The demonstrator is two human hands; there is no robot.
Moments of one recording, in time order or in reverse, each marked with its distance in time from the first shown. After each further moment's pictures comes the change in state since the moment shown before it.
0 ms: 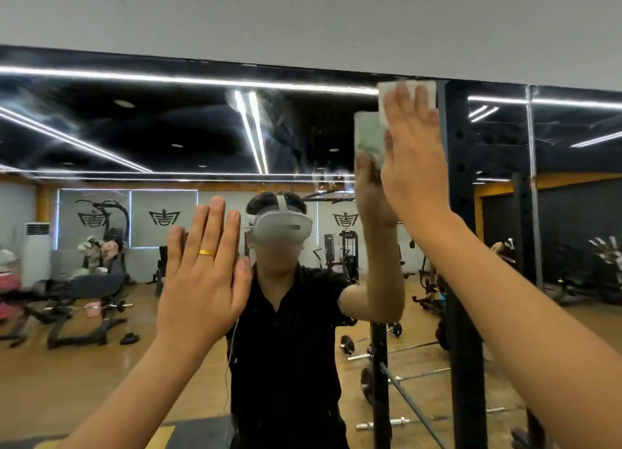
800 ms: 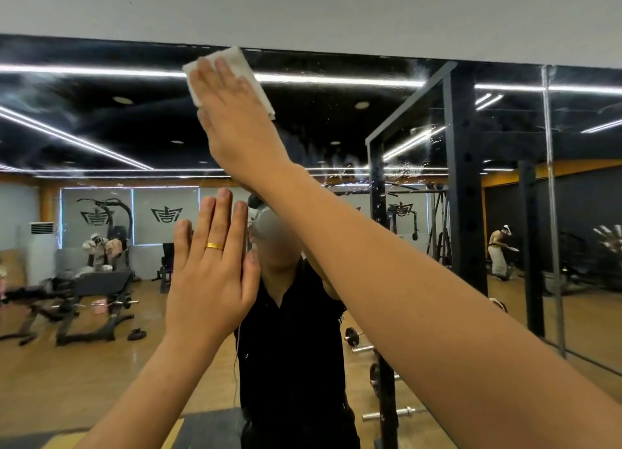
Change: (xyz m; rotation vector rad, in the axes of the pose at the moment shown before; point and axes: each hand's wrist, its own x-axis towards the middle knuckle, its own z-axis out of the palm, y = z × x) left_hand 0.000 -0.003 0.003 -0.009 0.029 -0.003; right_hand 0.051 -0.166 0.095 0.039 -0.324 -0.364
